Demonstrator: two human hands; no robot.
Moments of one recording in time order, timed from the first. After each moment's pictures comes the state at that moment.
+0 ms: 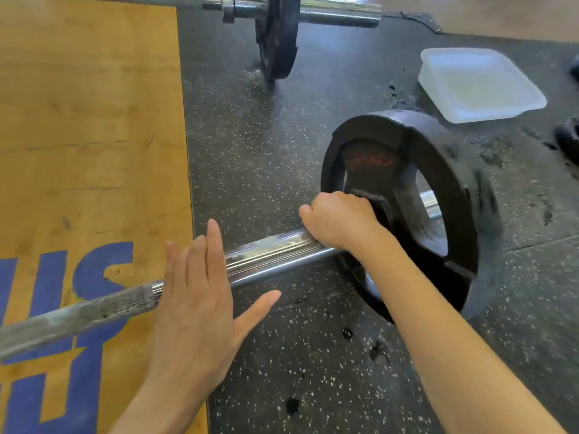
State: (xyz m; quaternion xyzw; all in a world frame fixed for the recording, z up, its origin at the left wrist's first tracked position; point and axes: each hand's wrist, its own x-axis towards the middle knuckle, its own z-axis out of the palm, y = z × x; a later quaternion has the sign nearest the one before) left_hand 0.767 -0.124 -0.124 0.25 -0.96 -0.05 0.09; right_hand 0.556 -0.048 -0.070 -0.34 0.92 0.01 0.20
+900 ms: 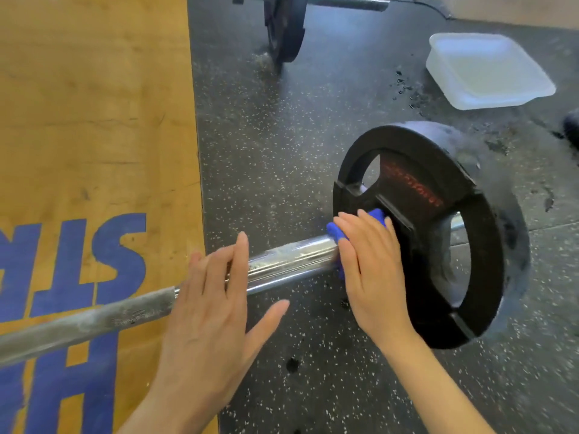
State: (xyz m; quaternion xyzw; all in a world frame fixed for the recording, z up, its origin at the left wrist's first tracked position) left_hand 0.809 -0.082 -0.102 0.22 -0.96 -0.12 0.09; right_hand 0.641 0.062 -0.119 -0.36 0.89 -0.28 -0.04
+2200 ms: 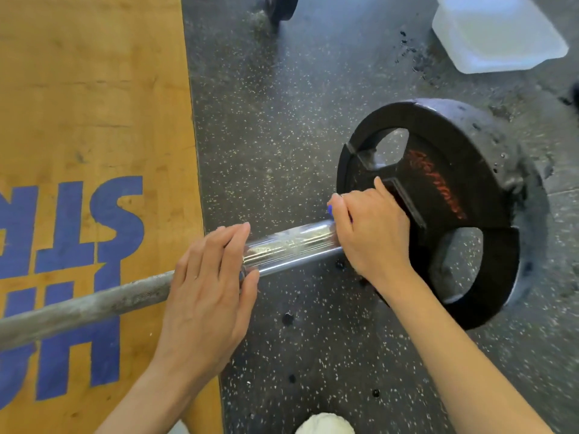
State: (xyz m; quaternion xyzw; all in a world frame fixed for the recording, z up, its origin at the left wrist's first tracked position) left_hand 0.836 -0.058 -0.117 0.21 -0.95 -0.17 0.15; right_hand 0.633 0.063 -0.109 -0.35 0.92 -0.17 -0.04
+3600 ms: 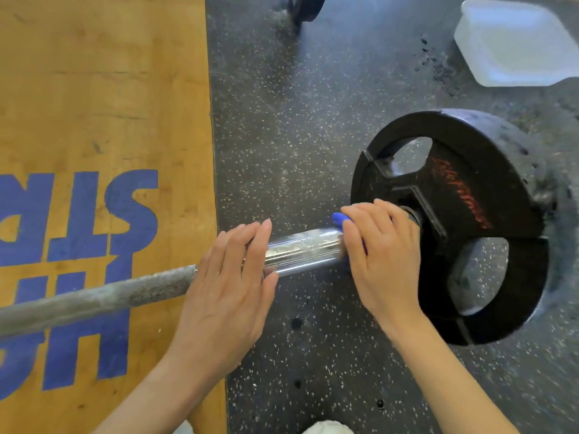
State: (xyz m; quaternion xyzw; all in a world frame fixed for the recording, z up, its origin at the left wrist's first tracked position) left_hand 0.833 -0.067 -0.121 0.18 -0.96 -0.16 0.12; right_hand 0.660 0.070 -0.121 -0.39 0.89 -0.20 -0.11
